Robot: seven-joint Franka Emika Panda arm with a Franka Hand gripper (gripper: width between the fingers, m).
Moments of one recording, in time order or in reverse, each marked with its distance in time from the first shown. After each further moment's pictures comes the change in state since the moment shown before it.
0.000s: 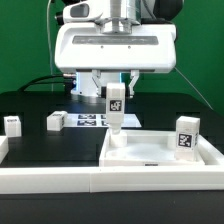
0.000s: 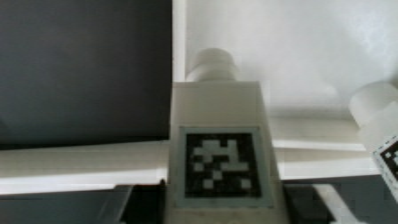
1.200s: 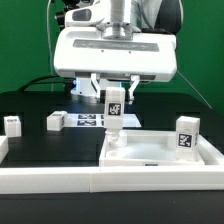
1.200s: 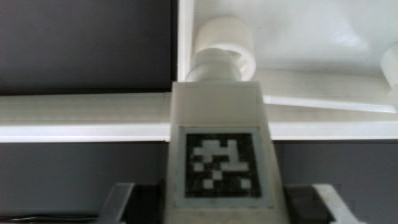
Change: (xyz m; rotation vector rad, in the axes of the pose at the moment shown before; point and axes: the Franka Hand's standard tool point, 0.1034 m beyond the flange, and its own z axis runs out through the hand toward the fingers) arm 0.016 -0.001 0.014 -0.024 0.125 -0.032
